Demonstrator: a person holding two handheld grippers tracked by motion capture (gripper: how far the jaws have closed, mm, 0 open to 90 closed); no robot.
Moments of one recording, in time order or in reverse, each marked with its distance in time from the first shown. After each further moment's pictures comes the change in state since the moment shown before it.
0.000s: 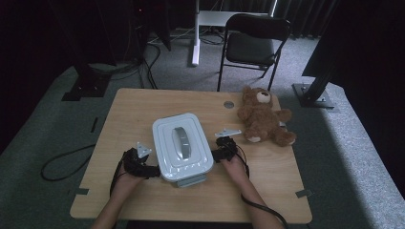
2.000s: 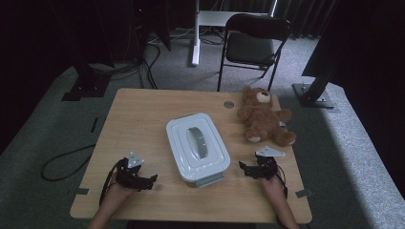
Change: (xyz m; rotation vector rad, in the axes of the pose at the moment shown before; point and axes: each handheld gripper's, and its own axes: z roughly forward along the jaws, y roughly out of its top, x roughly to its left) left arm 0.014 -0.037 -0.026 0.040 -0.125 -0.002; right arm -0.055 -0.092 -0.098 -0.065 -0.166 0.031
